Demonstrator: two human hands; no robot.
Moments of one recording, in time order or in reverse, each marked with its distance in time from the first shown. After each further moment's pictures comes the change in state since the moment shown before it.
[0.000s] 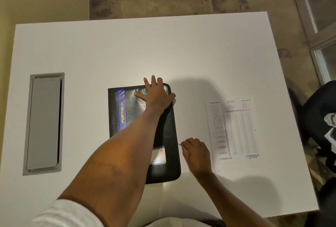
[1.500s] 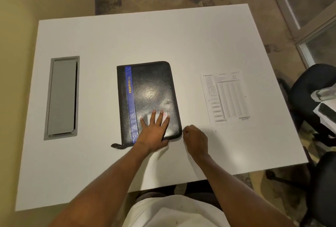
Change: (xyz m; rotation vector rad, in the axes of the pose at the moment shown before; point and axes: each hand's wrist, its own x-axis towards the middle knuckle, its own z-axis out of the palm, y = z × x) left_hand -0.243 -0.130 0.084 0.464 -0.193 0.477; right_hand -0.104 -0.033 0.015 0.074 0.057 0.235
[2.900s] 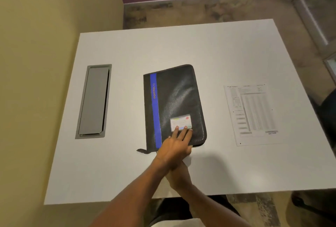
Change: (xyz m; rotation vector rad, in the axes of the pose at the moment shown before) left_hand -0.052 0.012 -0.024 -0.133 0.065 -0.012; right_hand -0.103 -0.098 0.082 0.446 -0.154 -0.316
